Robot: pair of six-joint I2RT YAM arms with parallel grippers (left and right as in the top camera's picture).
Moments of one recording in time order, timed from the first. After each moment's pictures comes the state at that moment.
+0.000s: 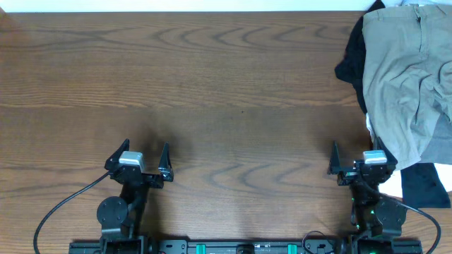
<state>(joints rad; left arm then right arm) 0.04 0.01 0.01 -0.09 0.20 -0.07 -0.07 0.02 0.01 -0.03 -0.10 -0.13</state>
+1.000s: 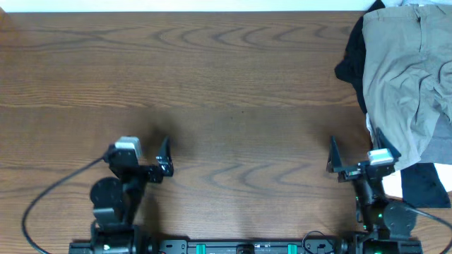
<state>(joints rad) 0.04 0.35 0.26 -0.16 0.24 -0.15 -0.07 0.15 0.14 0.08 -0.24 -0.08</state>
